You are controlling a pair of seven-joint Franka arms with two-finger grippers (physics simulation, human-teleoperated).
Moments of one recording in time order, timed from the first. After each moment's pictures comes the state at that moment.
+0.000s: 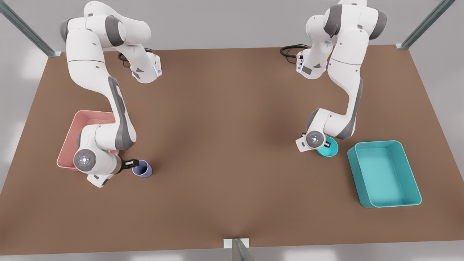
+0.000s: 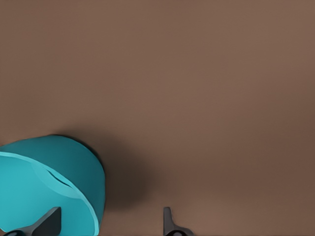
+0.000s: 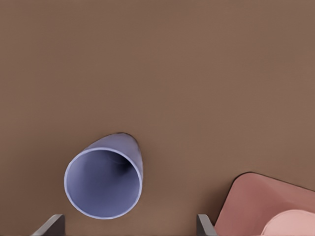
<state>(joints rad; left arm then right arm) -0.25 0.51 0.00 -2.01 0.32 2.08 0.02 0.09 0.54 -0.04 -1.58 0.00 1.95 -0.12</state>
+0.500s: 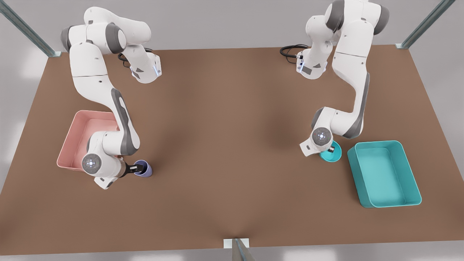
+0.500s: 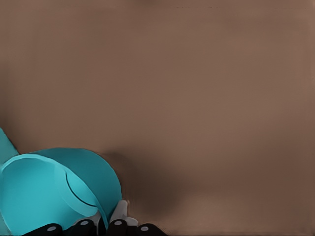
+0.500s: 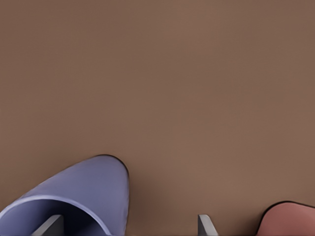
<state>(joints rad) -0.24 0.43 0.00 -1.88 0.34 2.07 -0.01 0.08 0.62 -0.04 -1.65 0.05 2.13 -0.12</state>
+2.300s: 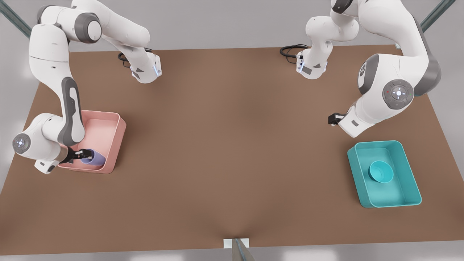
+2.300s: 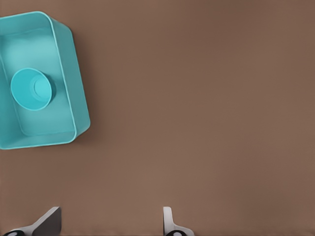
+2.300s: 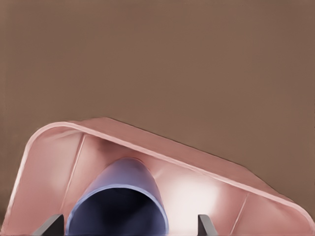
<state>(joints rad) -0.15 0.27 -0.07 -1.31 0.08 1.36 -0.12 -0.28 0.45 -0.04 -1.80 0.00 2.14 -0.55</state>
